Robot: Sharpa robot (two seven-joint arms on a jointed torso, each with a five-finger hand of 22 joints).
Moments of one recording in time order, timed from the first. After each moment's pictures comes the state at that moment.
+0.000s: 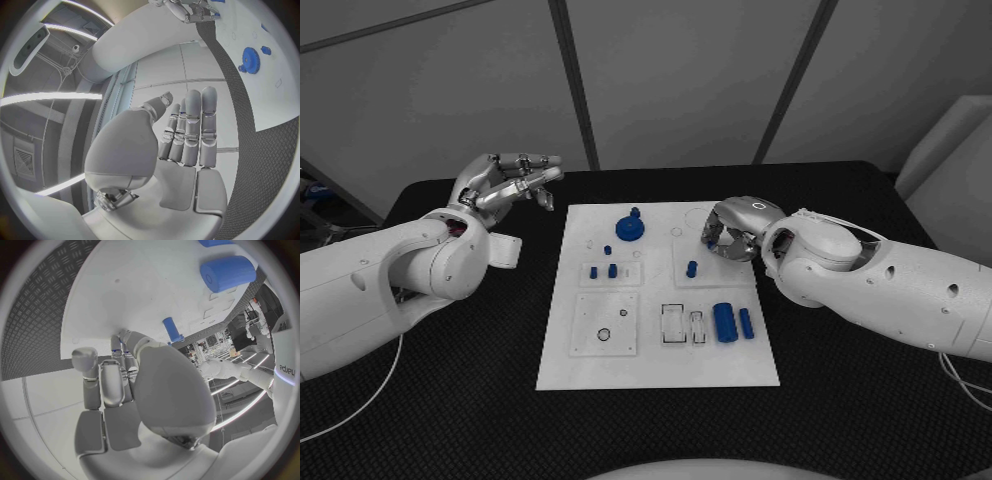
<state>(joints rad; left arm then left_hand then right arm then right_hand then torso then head) 1.16 -0.95 0.08 1.47 -0.17 -0.31 0.43 1.35 -0.15 0.47 -0.03 0.09 1.02 0.18 0.09 0.07 1.01 0.11 0.39 0.07 1.19 0.03 0.94 0.44 0.19 1.09 0.12 0.71 0.84 1.12 -0.79 0.07 1.50 -1.73 -0.25 -0.27 1.52 -0.15 0.45 0.09 0.18 1.16 0.13 0.14 0.08 1.25 0.06 0.13 0.10 1.47 -0.01 1.35 1.20 0.15 1.22 0.09 1.22 0.91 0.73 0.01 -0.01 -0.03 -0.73</state>
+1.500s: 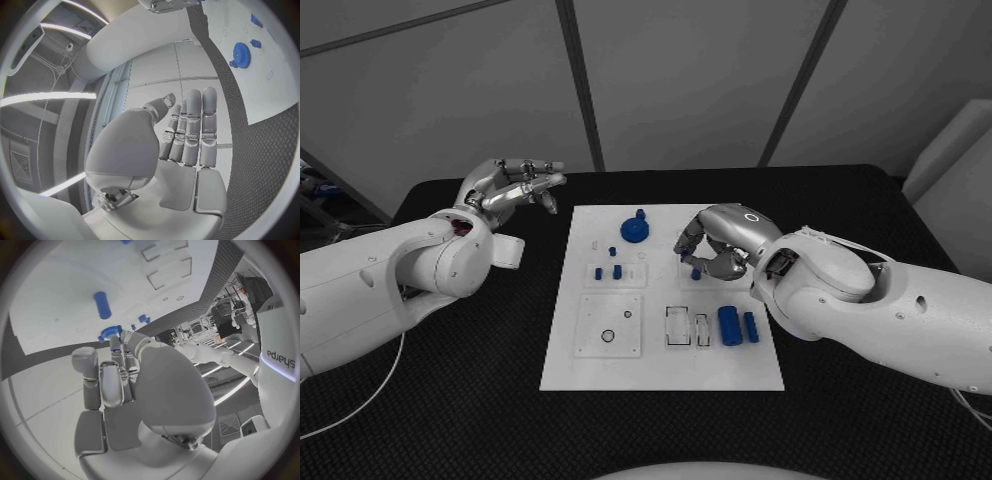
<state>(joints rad) 1.16 -0.95 0.09 1.45 -0.17 -0.31 0.38 1.36 -0.13 0.50 -0.06 0.09 1.00 0.19 0.09 0.07 0.96 0.12 0.40 0.07 1.15 0.04 0.90 0.41 0.19 1.06 0.13 0.70 0.84 1.11 -0.84 0.07 1.76 -1.69 -0.36 -0.29 1.51 -0.14 0.46 0.08 0.19 1.16 0.13 0.14 0.08 1.26 0.06 0.12 0.10 1.47 -0.01 1.36 1.21 0.15 1.22 0.08 1.23 0.92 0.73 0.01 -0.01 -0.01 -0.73</state>
